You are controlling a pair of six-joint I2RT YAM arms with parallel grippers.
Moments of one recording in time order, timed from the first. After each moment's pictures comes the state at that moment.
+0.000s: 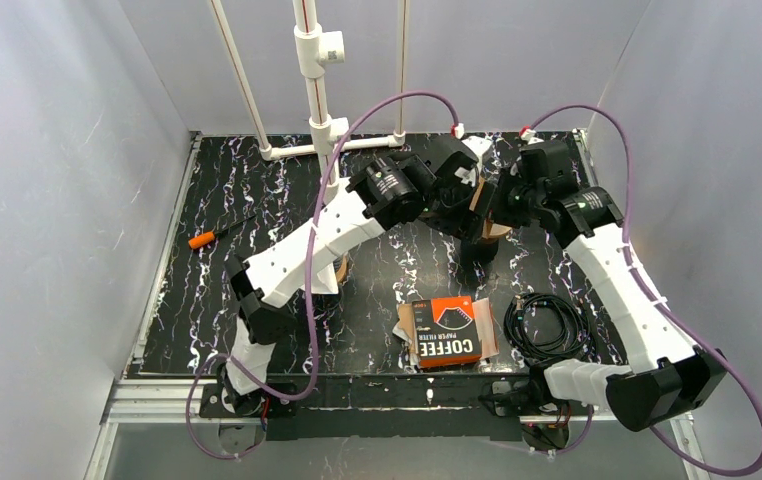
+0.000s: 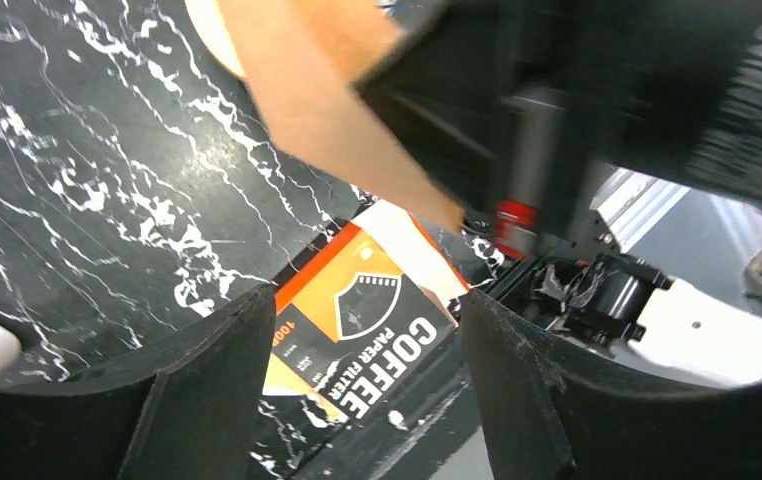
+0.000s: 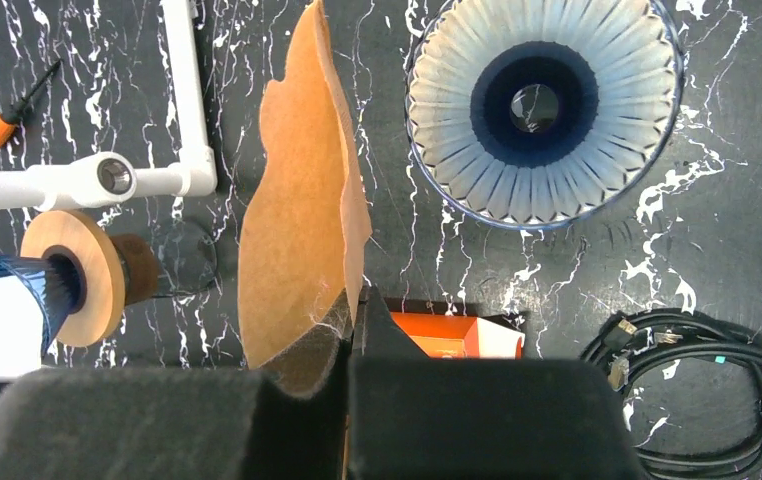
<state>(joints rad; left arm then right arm) -1.05 1.97 2.35 -1.12 -0.07 -0.38 0.39 1.23 1.36 -0.89 -0.06 0.50</state>
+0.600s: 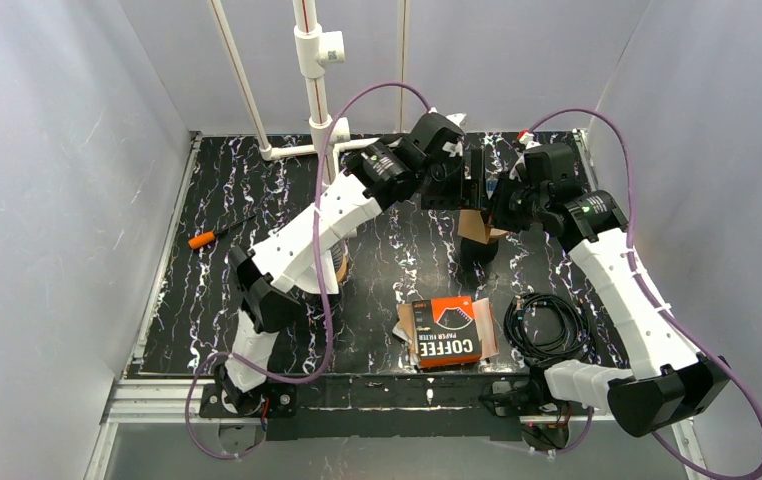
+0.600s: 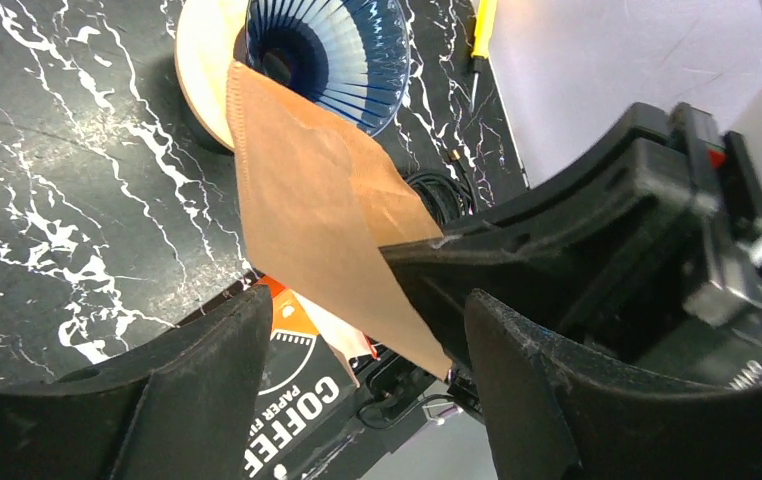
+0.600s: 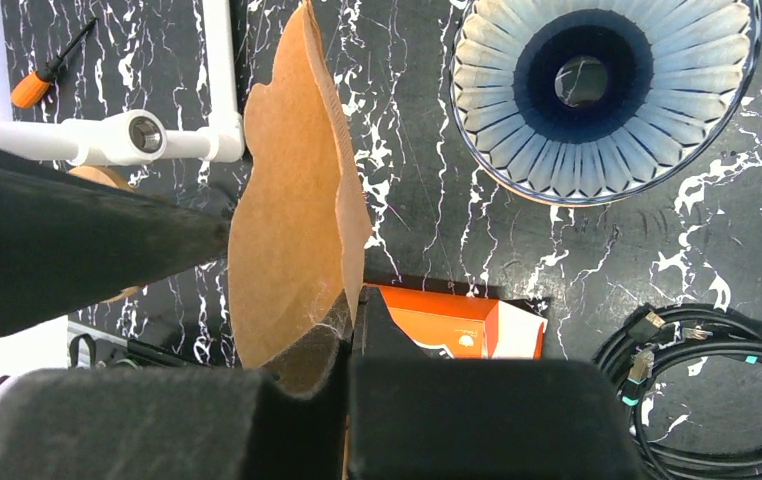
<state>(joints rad) -0.92 2.01 2.34 -0.99 0.06 -0.69 0.37 1.18 1.34 -0.90 -0.15 0.49</state>
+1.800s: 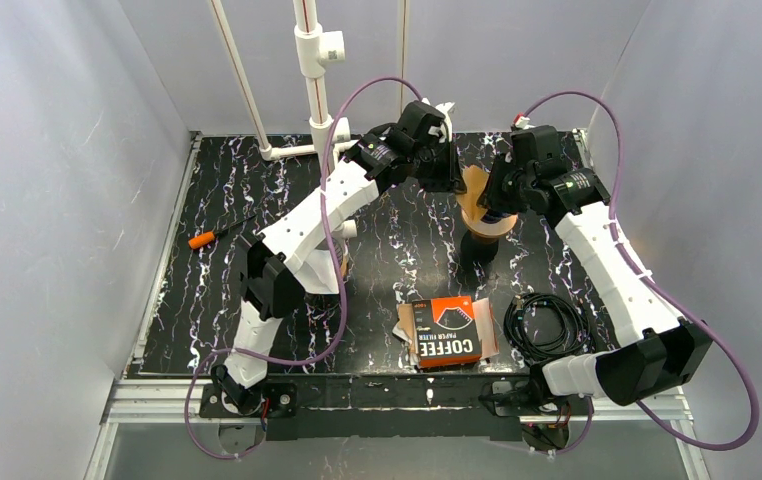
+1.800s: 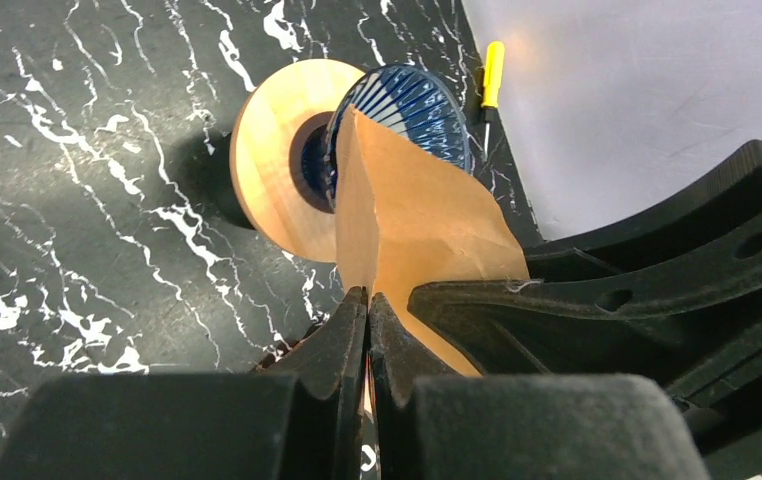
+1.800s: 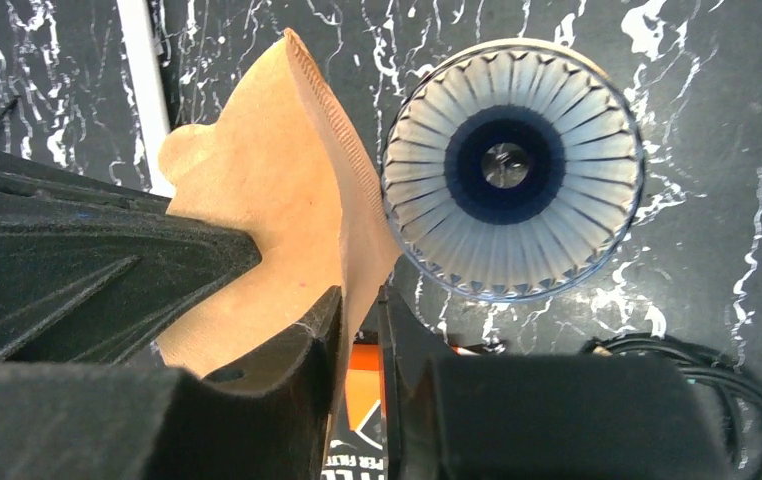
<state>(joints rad) -0.80 2.09 2.27 -0.82 0.20 -0.63 0.36 1.33 1.45 -0.89 -0.02 0.50</state>
